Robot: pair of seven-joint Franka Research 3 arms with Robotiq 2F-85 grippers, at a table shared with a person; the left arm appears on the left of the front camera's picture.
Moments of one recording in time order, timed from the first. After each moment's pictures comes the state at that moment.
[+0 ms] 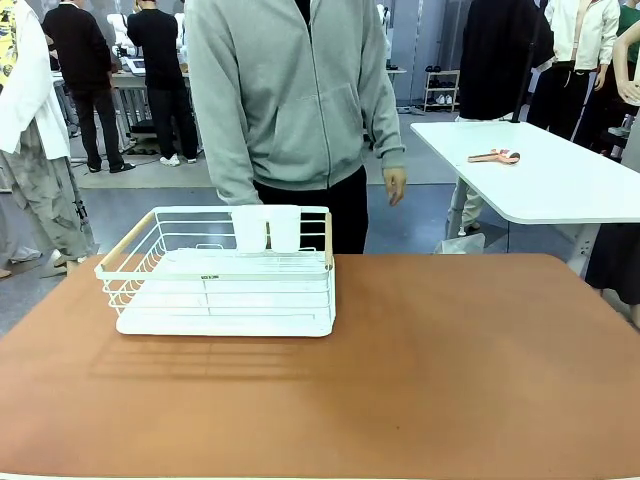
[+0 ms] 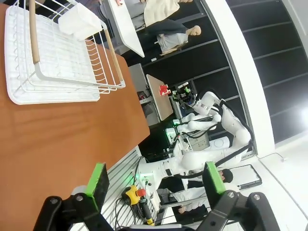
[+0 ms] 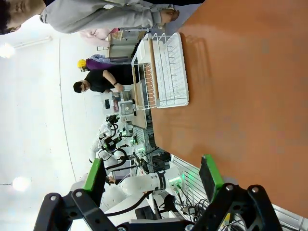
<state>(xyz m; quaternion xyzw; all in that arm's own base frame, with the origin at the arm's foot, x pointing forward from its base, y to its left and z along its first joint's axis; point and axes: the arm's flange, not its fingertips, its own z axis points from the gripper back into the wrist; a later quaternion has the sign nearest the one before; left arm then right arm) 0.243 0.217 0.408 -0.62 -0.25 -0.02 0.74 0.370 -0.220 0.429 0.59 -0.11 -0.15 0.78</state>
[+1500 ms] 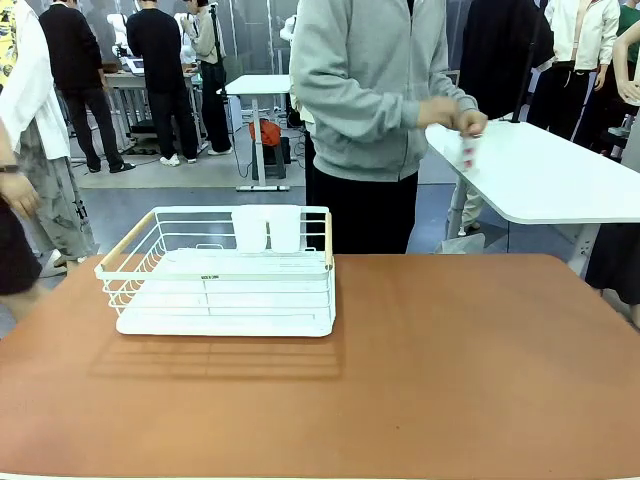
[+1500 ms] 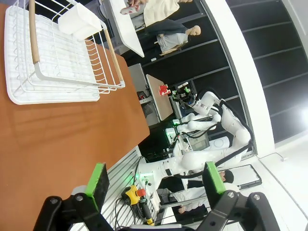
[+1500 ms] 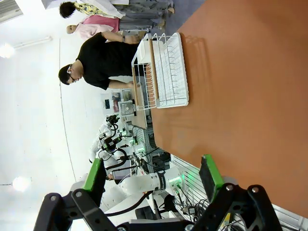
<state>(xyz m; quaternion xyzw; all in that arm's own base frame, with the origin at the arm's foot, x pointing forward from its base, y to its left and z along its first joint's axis) 0.243 0.217 0.408 -0.62 -0.25 -0.02 0.74 0.370 -0.220 0.429 0.59 -0.11 -0.15 0.78</state>
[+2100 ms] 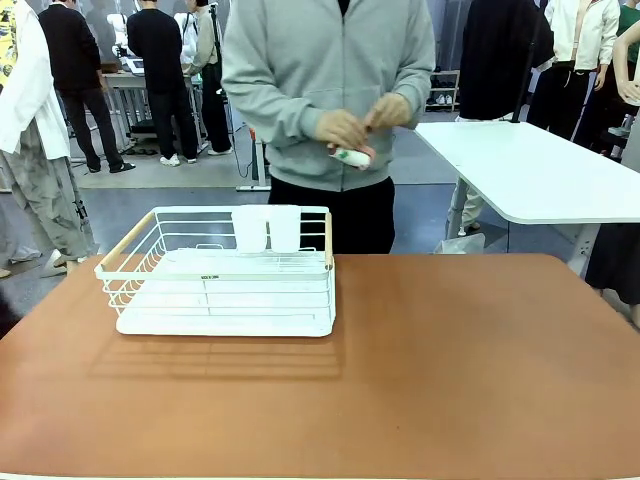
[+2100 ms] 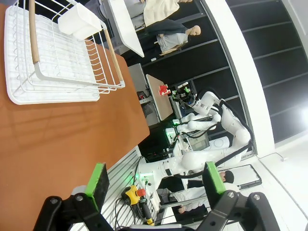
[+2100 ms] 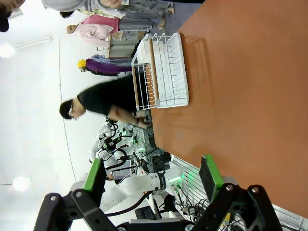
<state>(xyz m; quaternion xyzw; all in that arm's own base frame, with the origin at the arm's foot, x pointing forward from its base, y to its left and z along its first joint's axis) 0.243 0.217 0.408 -0.62 -0.25 -0.02 0.74 0.370 -0.220 0.429 0.59 -0.11 -0.15 0.78</state>
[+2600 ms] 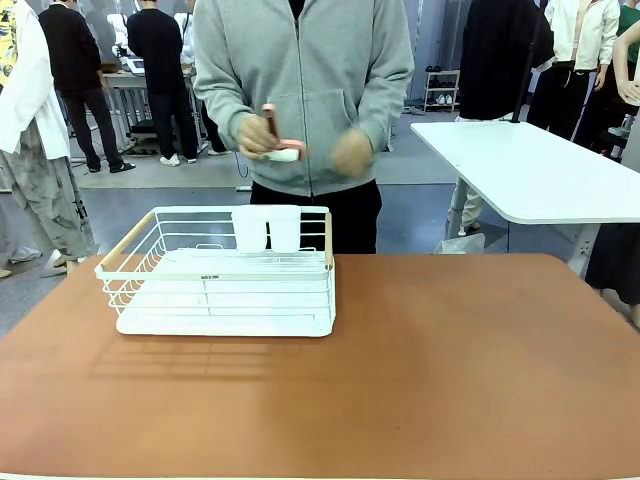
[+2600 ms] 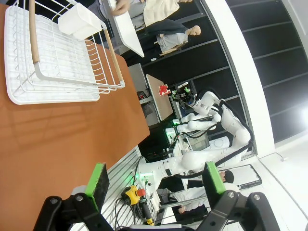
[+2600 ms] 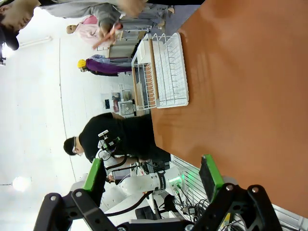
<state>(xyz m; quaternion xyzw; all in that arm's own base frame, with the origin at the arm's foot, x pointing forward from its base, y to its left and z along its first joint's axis) 0.243 0.217 0.408 -0.62 -0.25 -0.02 0.74 0.370 -0.220 0.429 0.59 -0.11 -0.15 0.78</state>
